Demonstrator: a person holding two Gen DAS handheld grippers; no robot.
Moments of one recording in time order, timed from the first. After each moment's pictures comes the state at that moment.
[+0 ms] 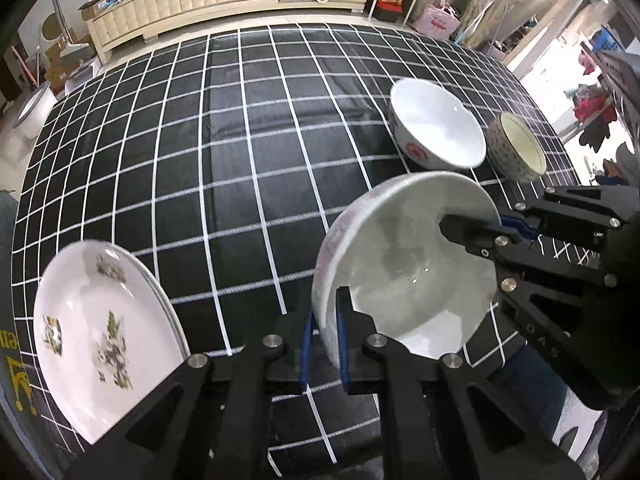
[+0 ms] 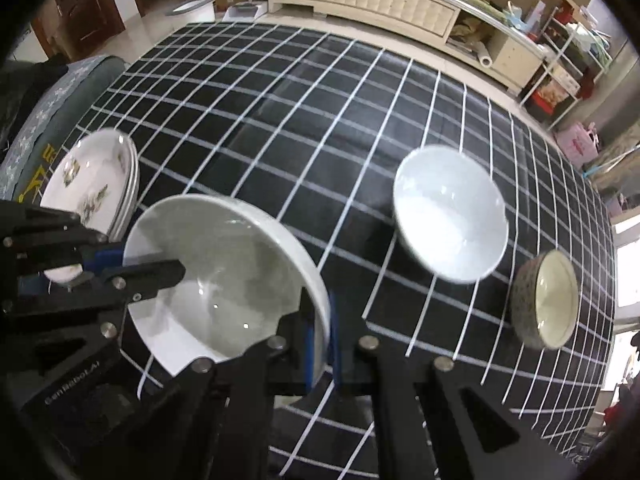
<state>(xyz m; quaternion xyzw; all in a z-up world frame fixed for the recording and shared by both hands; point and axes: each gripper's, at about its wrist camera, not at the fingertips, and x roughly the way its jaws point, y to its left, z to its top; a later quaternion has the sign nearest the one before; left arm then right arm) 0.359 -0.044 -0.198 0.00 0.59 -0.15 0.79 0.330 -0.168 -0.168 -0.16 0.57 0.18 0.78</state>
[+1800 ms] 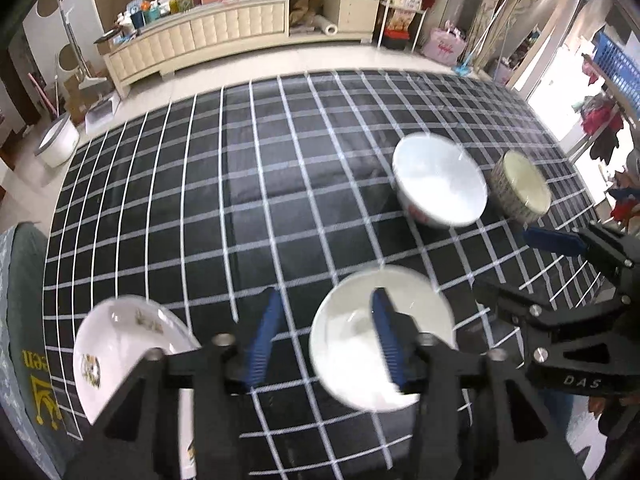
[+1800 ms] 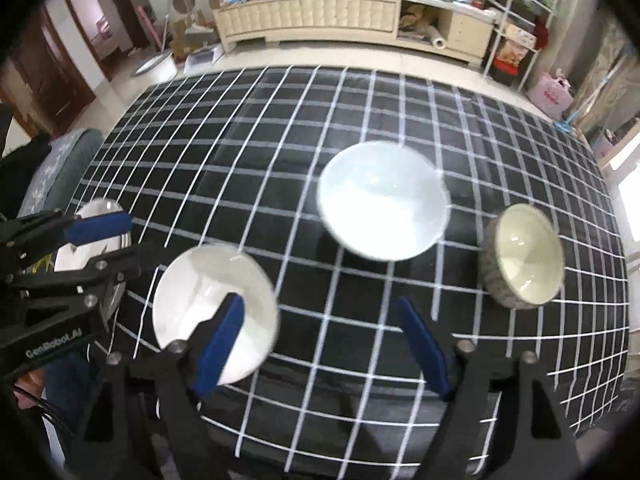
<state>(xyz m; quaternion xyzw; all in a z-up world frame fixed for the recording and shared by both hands) 0.383 -0.052 -0.152 0.03 0.54 -0.13 0.83 0.339 -0.231 -0.140 -0.04 0.55 0.14 0.82</state>
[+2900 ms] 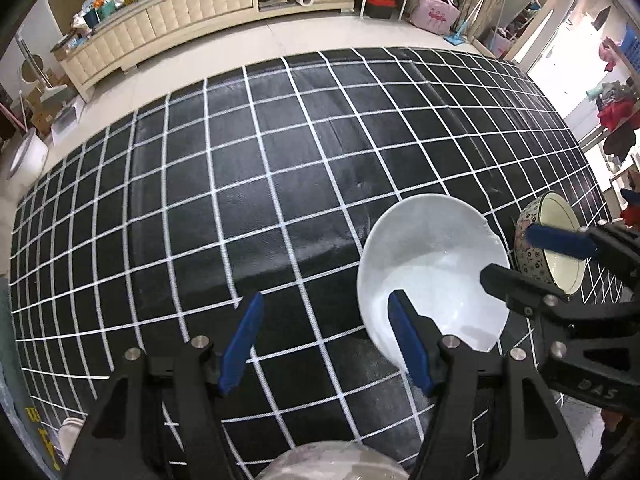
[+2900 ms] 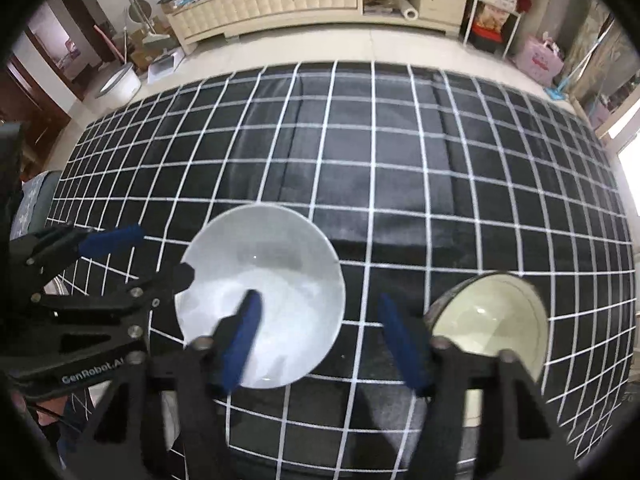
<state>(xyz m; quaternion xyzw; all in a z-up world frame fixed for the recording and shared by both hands) 0.516 -0.141 -0.217 0.05 0.59 -0.15 0.79 0.453 -0.288 -0.180 0.00 0.60 0.11 0.79</state>
